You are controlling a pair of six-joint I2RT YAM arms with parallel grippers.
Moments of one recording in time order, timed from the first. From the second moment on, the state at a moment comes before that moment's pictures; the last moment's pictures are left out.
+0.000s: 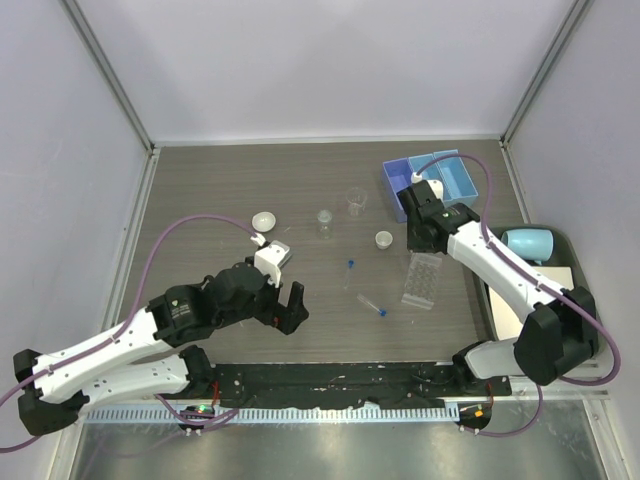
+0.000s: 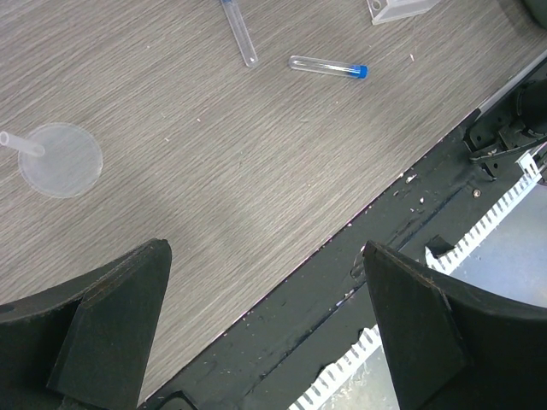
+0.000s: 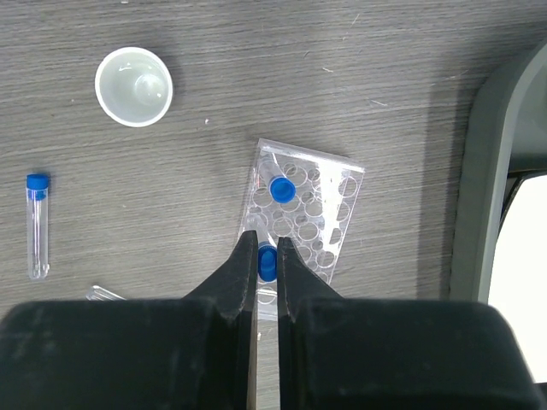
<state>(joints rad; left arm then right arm) -1.09 0.80 0.84 -0.68 -0.17 -0.48 0.46 1.36 1.11 -0.82 0.38 0.42</state>
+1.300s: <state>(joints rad) -1.09 0.81 0.84 -0.69 -0.17 -0.48 0.45 1.41 1.04 -0.72 0.41 0.40</state>
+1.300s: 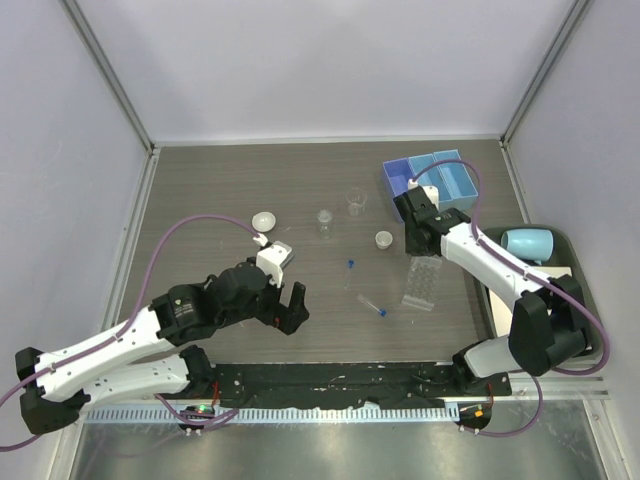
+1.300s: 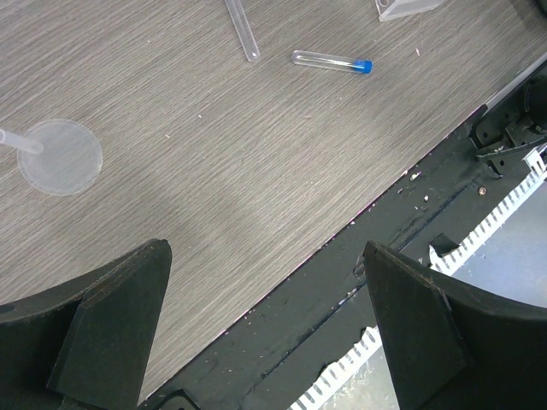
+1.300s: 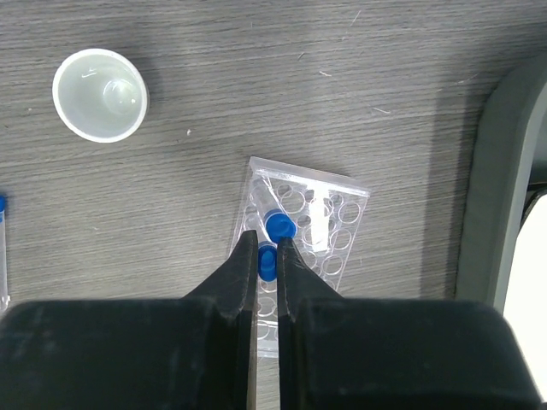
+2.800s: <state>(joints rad) -1.09 1.22 0.93 -0.58 -0.31 -0.48 0.53 1.08 1.10 -0.85 0.39 0.42</state>
